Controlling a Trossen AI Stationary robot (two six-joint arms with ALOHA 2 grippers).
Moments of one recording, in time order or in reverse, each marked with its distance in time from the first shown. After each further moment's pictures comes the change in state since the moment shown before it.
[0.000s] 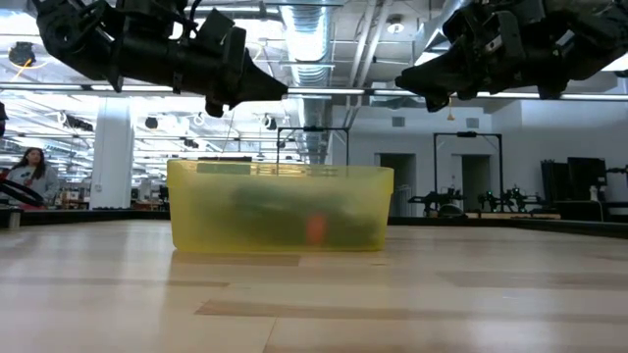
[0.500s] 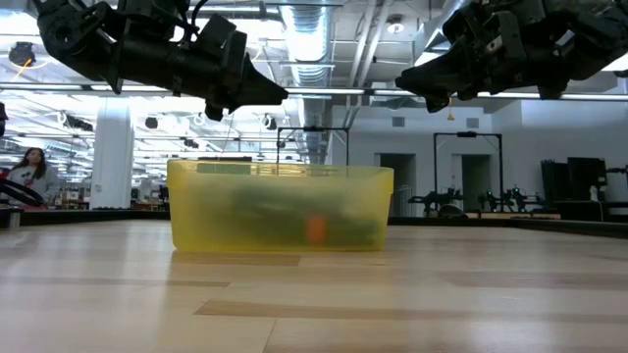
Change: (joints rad) left arm 0.000 0.010 0.000 -0.014 0.001 -0.020; right arm 0.002 0.000 0.000 -0.004 0.000 0.000
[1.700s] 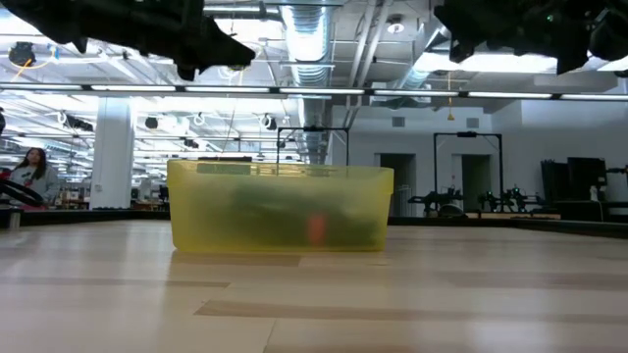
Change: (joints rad) left arm 0.002 -0.422 0.000 -0.383 -0.012 0.124; right arm -0.143 -0.343 0.000 -0.066 -0.246 0.020
